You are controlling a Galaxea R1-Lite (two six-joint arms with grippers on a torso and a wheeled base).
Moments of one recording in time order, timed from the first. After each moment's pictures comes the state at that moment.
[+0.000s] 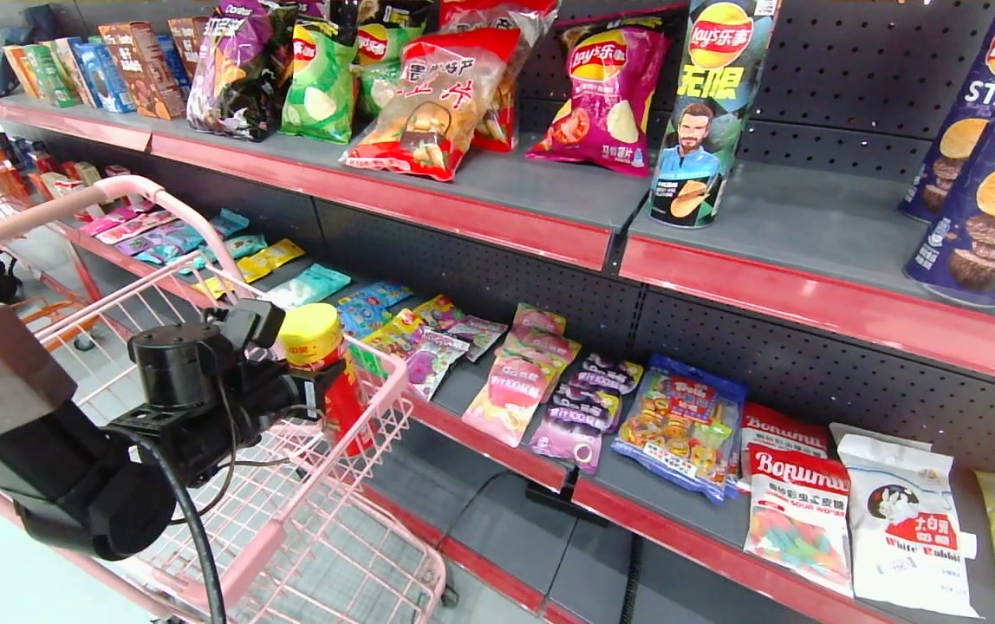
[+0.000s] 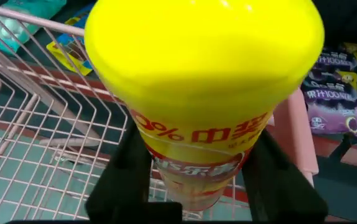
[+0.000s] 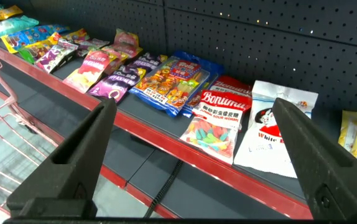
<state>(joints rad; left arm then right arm) -0.16 2.02 -0.55 -1.22 -0.12 0.00 0.00 0.00 0.00 0.00 0.03 0.00</state>
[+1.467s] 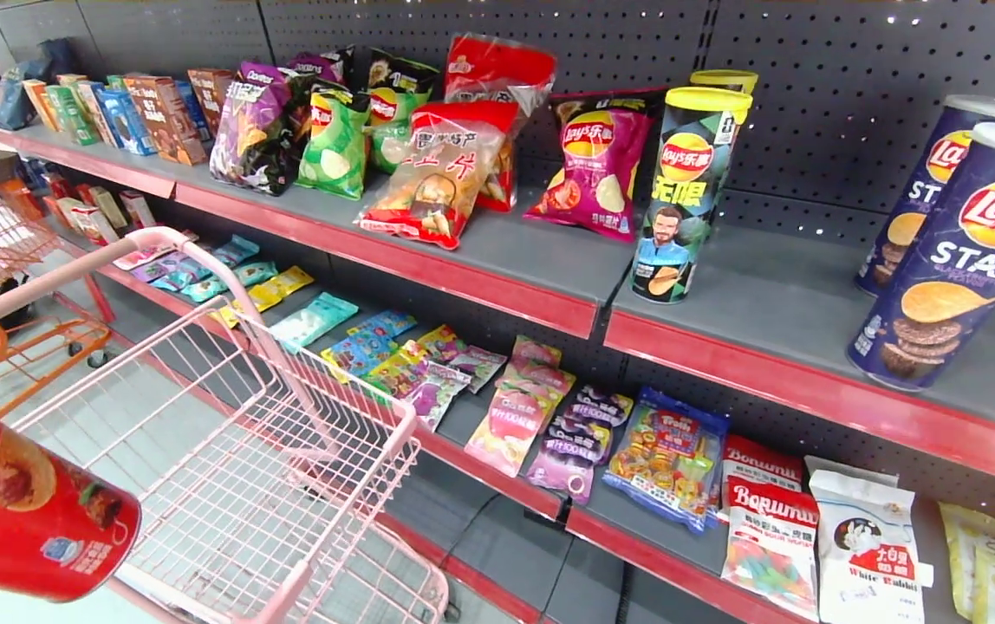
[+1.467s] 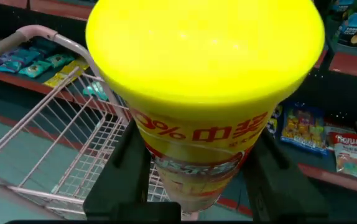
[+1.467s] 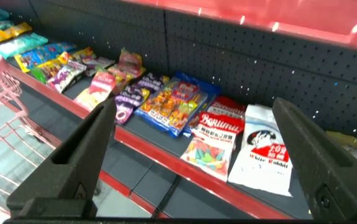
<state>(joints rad) -0.09 0.57 -0.61 0.07 -0.10 0.00 0.00 0.00 0.00 0.00 0.02 0.00</state>
